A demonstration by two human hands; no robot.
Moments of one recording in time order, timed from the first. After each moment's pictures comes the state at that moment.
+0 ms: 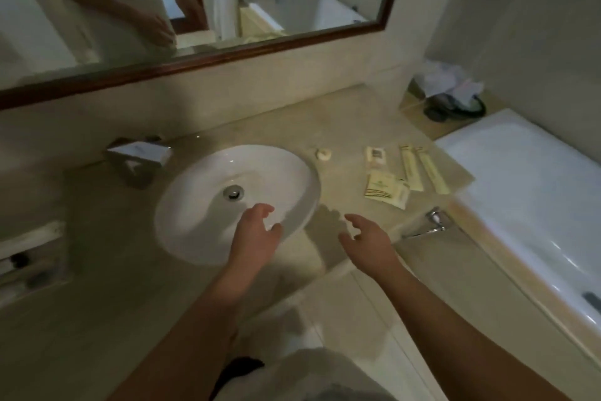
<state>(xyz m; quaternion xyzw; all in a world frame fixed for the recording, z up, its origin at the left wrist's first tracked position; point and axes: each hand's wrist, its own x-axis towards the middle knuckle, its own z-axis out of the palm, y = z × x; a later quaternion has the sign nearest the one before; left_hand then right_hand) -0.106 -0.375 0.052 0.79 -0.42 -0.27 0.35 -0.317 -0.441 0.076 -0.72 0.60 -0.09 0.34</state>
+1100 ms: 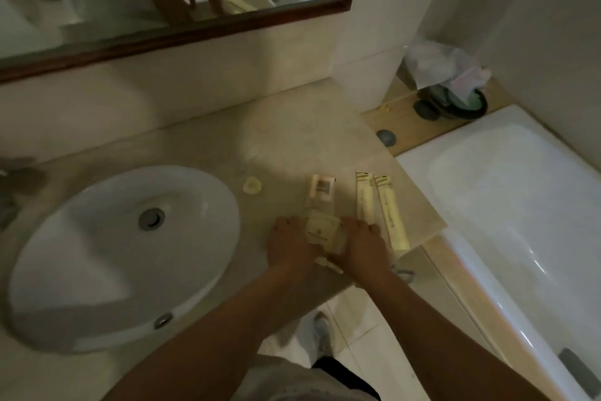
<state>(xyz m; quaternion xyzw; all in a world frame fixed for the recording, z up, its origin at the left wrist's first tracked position) -0.283 -0.633 0.001 0.83 -0.48 -0.26 0.12 -0.418 -0.679 0.012 -0.80 0.57 0.06 0.18</state>
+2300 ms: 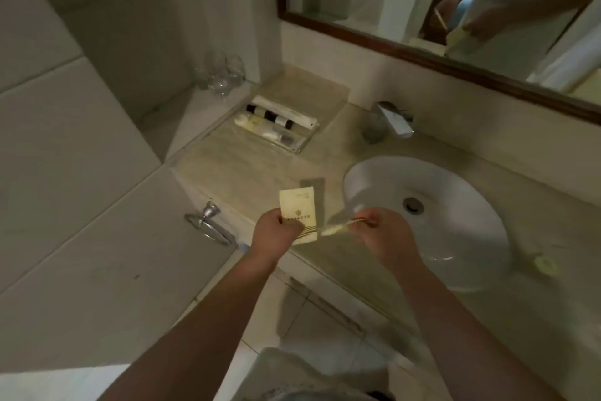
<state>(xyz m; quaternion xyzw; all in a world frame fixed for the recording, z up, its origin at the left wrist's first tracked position) -0.124 -0.186 0.082 0.79 0.14 -0.15 0.58 -0.156 -0.384 0.099 -0.91 0.14 0.05 0.40</state>
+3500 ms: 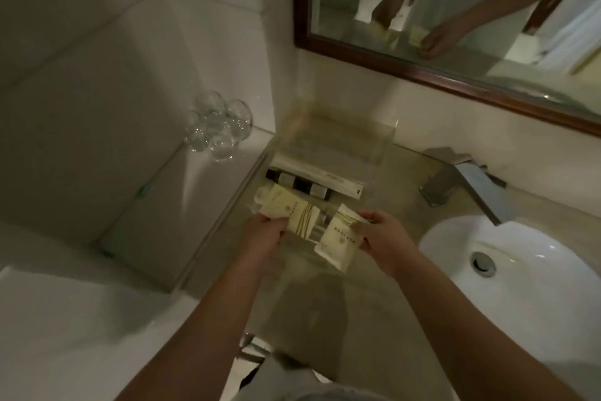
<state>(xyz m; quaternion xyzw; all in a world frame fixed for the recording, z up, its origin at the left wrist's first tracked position) 0.191 -0.079 0.049 0.69 0.24 -0.24 0.64 0.143 -0.285 0.058 -0.60 0.39 0.12 0.69</state>
